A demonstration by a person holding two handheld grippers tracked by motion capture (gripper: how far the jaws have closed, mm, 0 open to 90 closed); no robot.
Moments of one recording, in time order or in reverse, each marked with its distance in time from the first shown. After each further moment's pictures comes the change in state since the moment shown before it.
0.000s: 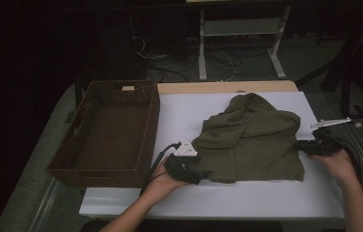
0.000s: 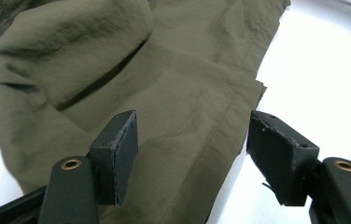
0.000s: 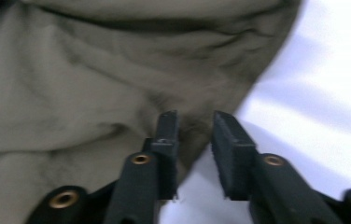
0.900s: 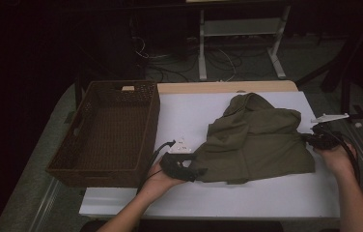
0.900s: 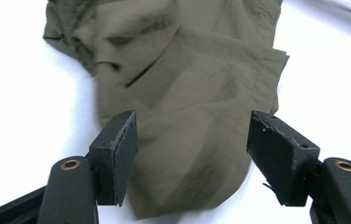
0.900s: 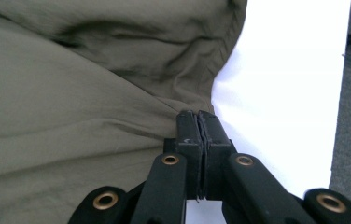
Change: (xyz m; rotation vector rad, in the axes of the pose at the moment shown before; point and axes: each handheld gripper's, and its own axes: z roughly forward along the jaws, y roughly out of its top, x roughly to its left) left arm 0.009 -0.004 -0.007 -0.016 0.010 -0.031; right arm -0.013 0.012 0.005 -0.019 -0.217 -0.041
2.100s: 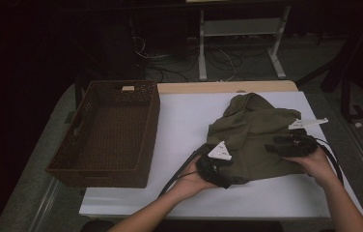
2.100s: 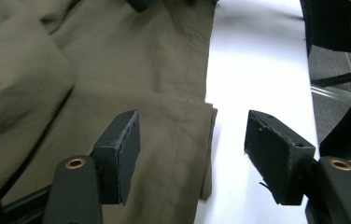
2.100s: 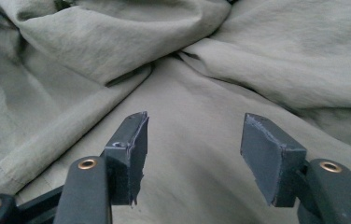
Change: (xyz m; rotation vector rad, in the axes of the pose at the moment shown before) left arm -0.052 0.045 0.075 0.032 -0.165 0.158; right arm 0.078 0.015 -0.008 -0.131 0.419 -0.076
